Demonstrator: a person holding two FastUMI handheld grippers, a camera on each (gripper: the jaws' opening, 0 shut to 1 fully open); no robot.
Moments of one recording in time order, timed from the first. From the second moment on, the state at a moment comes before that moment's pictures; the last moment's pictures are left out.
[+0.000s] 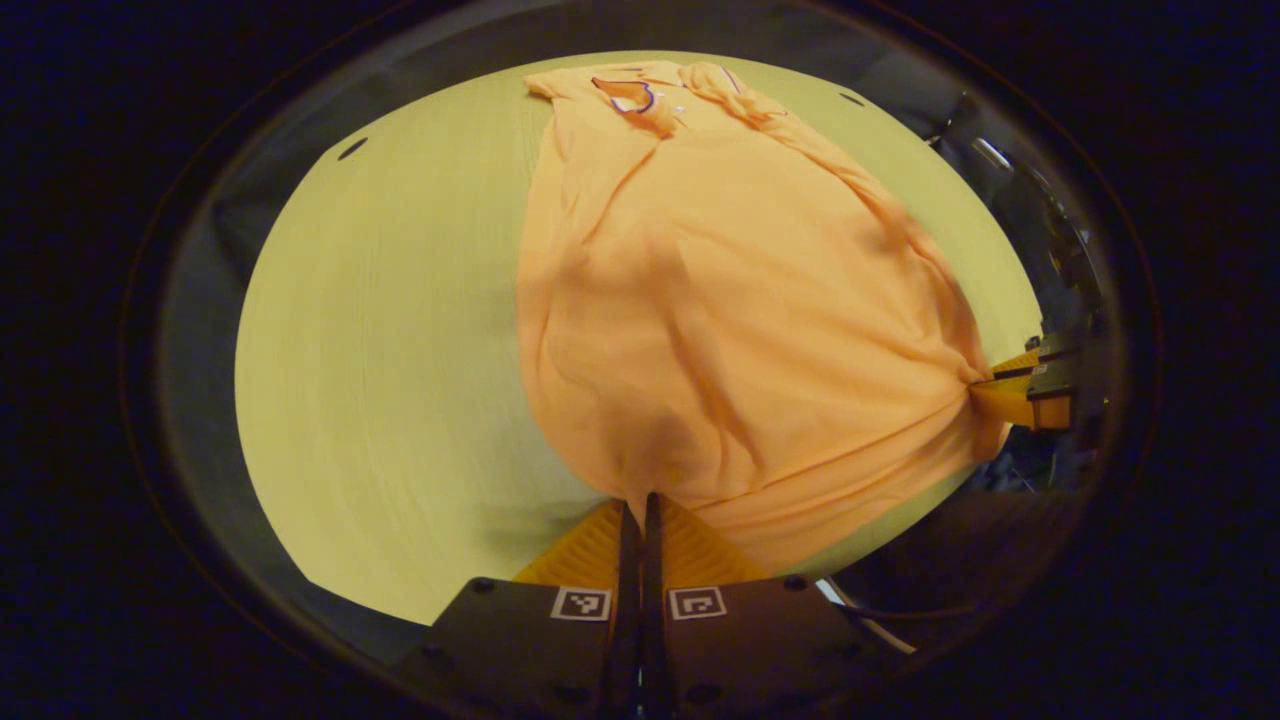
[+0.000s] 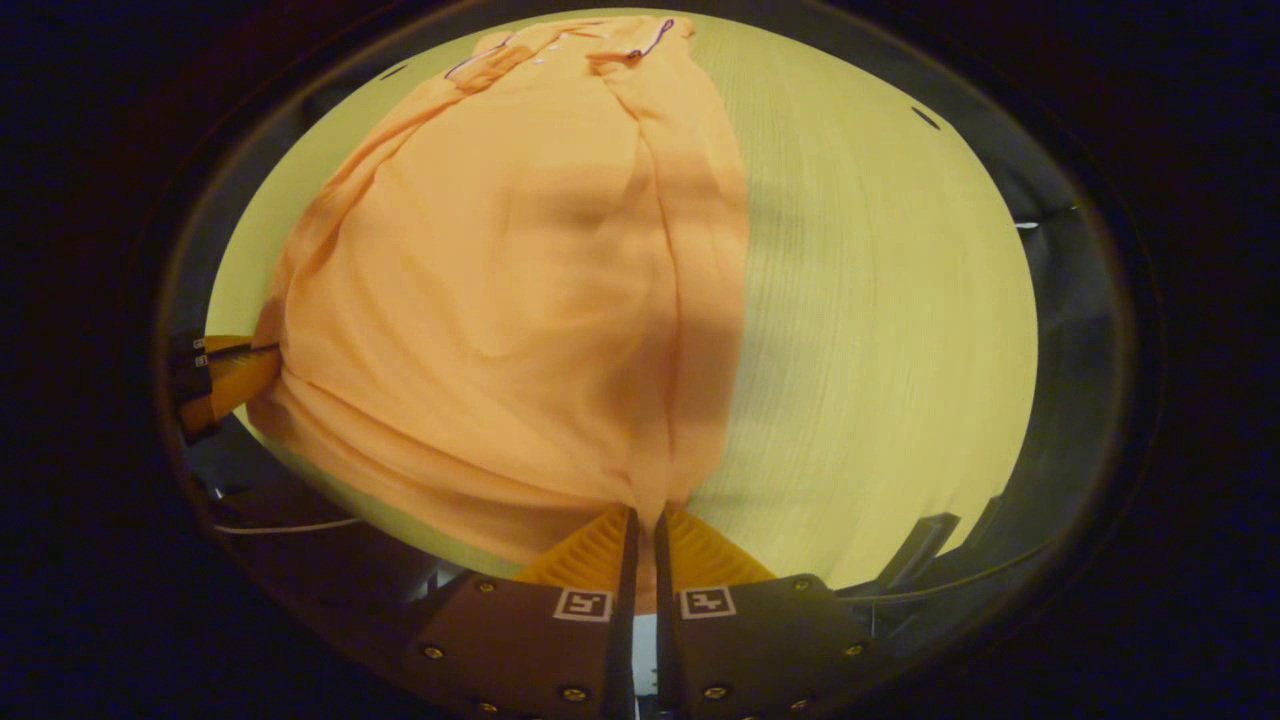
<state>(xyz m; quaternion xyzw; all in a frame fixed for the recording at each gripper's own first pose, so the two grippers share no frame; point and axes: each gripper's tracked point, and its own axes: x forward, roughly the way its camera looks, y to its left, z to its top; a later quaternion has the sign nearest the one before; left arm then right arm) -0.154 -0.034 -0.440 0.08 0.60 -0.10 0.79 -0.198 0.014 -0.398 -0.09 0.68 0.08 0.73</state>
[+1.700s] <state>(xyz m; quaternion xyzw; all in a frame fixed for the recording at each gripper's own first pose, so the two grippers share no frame) 0.138 -0.036 -0.232 -0.01 0.37 -0.08 0.93 0.099 0.029 -0.186 0.00 0.43 0.07 0.90</state>
